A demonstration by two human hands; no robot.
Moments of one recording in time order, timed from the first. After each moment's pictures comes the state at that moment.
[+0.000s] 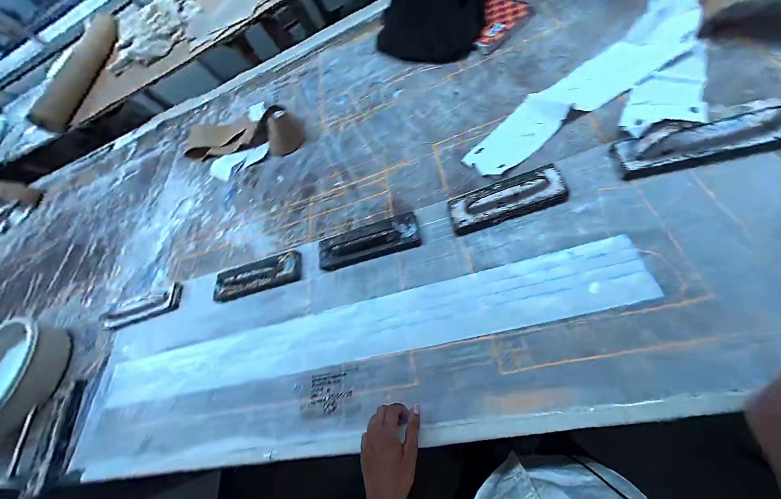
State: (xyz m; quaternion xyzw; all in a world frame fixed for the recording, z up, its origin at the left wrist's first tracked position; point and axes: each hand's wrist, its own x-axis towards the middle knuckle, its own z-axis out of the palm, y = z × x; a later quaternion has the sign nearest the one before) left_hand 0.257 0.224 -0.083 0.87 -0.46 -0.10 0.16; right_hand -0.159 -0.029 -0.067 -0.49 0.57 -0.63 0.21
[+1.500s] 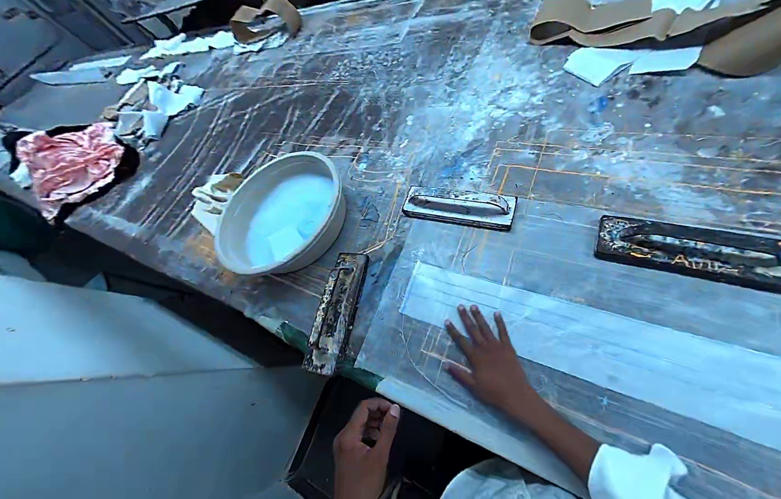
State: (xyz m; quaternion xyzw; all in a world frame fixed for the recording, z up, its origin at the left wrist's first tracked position) left_hand 0.864 0.580 -0.024 0.88 -0.18 -0.11 0.43; right_hand 0.807 0.334 -0.137 -0.96 0.12 -0.08 0.22
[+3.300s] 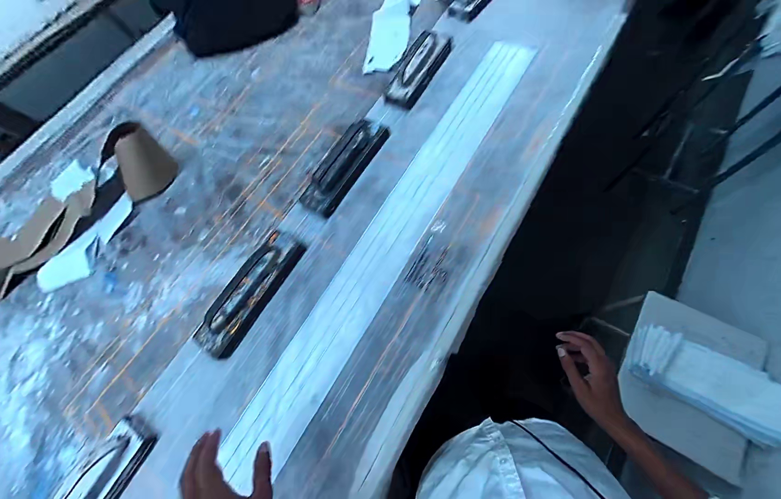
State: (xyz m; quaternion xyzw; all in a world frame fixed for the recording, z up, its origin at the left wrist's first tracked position) left_hand 0.839 0.326 -0.026 0.64 -0.75 -0.05 0.16; right_hand 0.329 0.501 -0.188 -0.44 0.76 -0.45 0.16
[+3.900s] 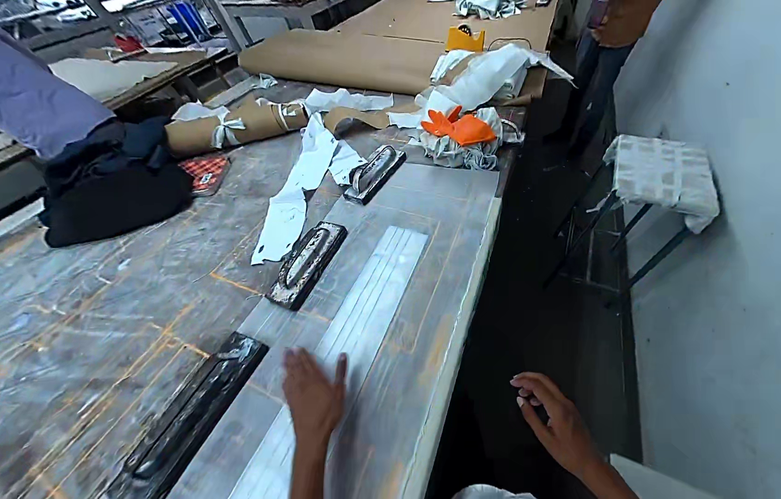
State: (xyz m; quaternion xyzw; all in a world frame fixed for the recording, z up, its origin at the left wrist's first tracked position) left_hand 0.322 -0.007 -0.112 0.54 -0.82 -0.13 0.15; right_hand 0.039 0.304 -0.153 -0.48 0.76 -0.42 0.13
